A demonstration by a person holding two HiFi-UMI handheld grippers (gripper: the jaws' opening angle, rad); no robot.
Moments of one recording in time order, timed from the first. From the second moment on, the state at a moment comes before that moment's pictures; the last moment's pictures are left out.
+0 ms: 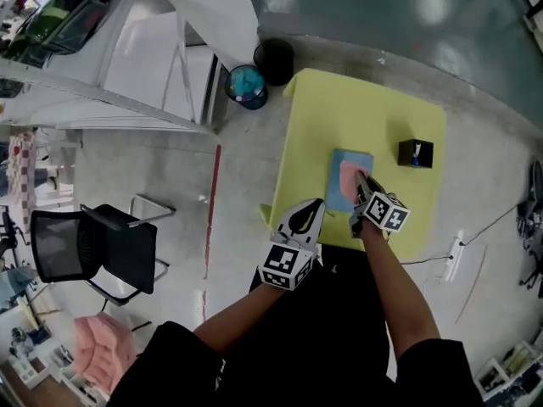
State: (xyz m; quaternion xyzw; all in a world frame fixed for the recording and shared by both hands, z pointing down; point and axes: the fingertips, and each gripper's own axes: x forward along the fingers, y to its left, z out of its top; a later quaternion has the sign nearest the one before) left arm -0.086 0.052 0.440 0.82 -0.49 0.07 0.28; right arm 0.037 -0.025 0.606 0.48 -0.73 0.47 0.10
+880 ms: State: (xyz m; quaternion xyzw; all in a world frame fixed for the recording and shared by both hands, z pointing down) left arm -0.115 0.088 0.484 0.78 -0.53 0.11 0.32; right arm -0.015 -0.012 0.720 0.46 -0.68 0.55 0.16
